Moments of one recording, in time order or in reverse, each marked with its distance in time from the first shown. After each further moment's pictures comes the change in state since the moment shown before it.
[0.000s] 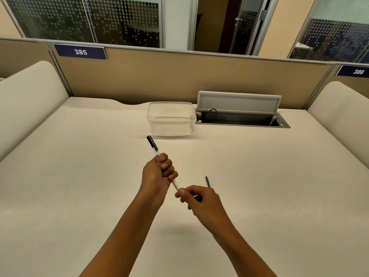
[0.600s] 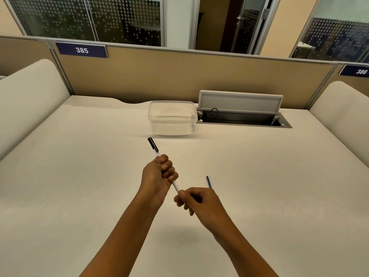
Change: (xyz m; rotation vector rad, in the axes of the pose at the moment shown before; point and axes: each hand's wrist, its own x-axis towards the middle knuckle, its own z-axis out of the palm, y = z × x) left_hand -0.001 0.000 -0.003 -0.041 0.019 -0.055; right_hand -0.001 -0.001 0.000 0.033 -0.086 0.012
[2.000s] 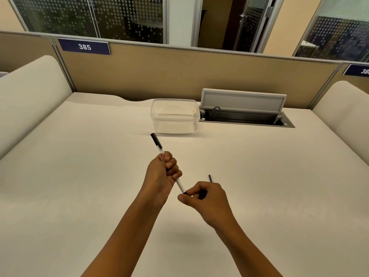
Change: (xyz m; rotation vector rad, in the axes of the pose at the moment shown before) left_hand -0.003 0.002 0.004 0.100 -0.027 0.056; right_hand 0.001 -0.008 -0.001 -0.070 0.151 0.045
